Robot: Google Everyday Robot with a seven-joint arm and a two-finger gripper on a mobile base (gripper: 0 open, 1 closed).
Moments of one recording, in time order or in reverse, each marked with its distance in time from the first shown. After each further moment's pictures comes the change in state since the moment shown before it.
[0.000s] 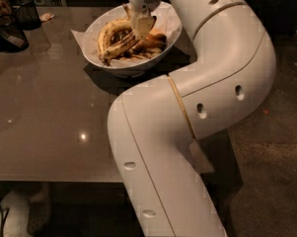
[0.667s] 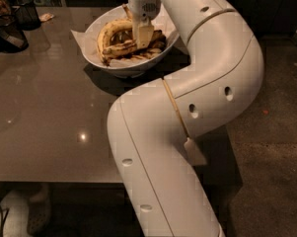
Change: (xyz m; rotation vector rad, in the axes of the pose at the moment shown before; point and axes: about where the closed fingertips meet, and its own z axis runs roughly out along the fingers) arm 0.001 0.011 0.024 -0.087 0.019 -0.009
